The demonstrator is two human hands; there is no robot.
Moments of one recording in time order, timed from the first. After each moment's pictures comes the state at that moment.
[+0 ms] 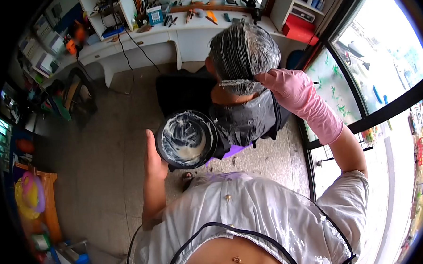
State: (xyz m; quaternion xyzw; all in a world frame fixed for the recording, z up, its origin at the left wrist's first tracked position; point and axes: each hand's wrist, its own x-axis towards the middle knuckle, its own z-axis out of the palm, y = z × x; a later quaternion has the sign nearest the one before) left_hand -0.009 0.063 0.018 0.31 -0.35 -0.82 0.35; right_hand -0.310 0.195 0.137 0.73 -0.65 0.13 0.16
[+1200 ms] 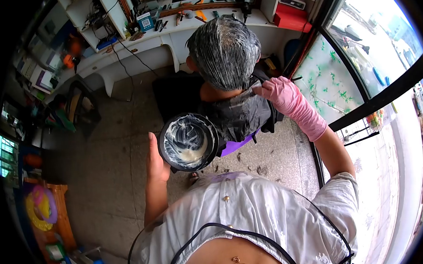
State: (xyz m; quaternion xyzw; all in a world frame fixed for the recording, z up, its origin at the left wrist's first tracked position) left_hand -0.002 0.053 0.019 0.30 -0.41 -0.81 0.30; right_hand -0.325 0.210 0.069 0.72 -0.64 0.09 0.24
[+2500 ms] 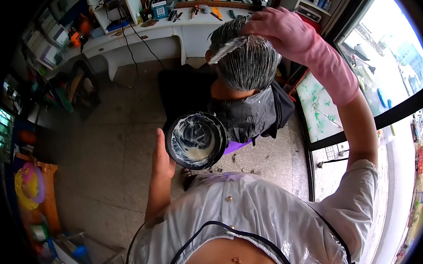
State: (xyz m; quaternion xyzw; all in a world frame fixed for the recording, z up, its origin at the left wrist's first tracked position) left_hand 0.001 0.049 0.006 0.30 -0.37 -0.83 0.29; right_hand -0.323 0.099 0.207 0.83 -0.48 0.14 0.24
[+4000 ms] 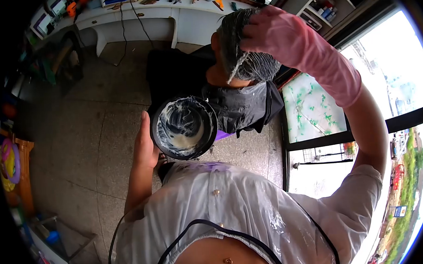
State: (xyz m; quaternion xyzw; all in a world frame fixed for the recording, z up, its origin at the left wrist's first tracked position) left_hand -0.003 0.053 0.006 0.30 -0.33 -0.83 0.34; right_hand -0.284 0.083 0.202 0.86 -0.39 -0.16 0.30
